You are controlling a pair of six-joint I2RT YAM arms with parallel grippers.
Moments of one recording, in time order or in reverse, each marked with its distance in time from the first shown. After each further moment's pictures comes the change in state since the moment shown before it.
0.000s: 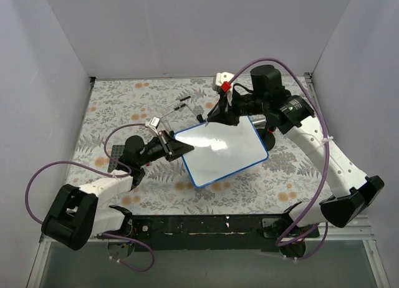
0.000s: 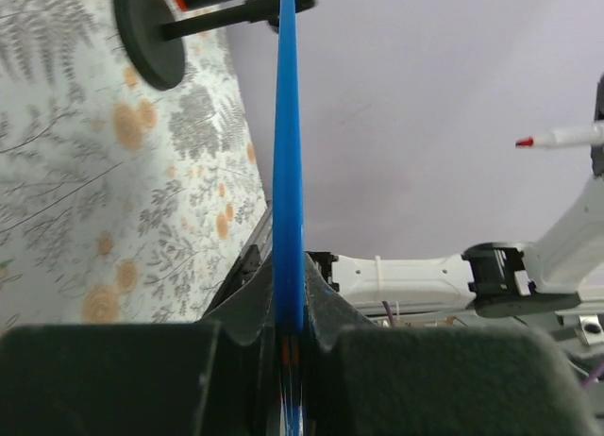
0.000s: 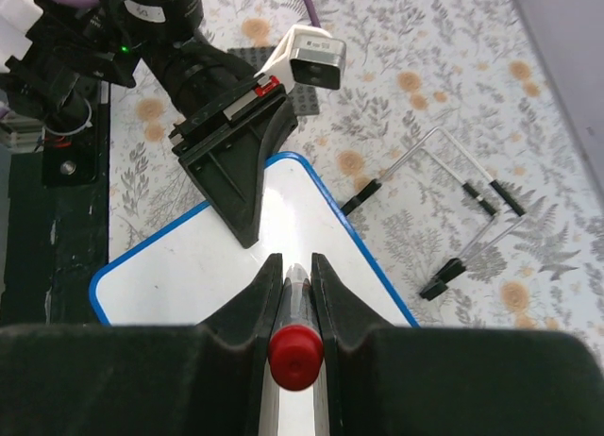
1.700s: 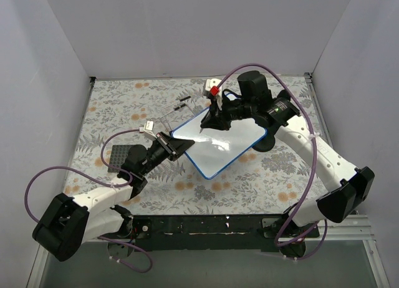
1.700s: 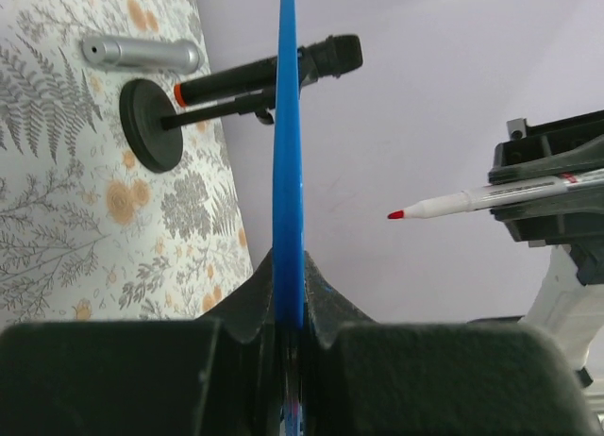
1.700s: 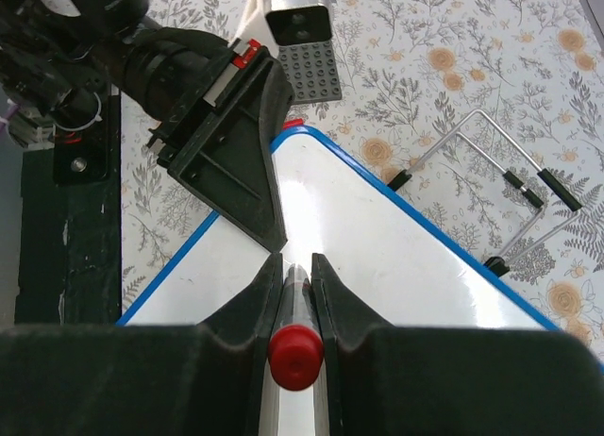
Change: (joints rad) left arm -0.149 -0.109 -0.023 0.018 -0.378 -0.038; right arm 0.029 0.041 -0.034 0.048 0.000 0.032
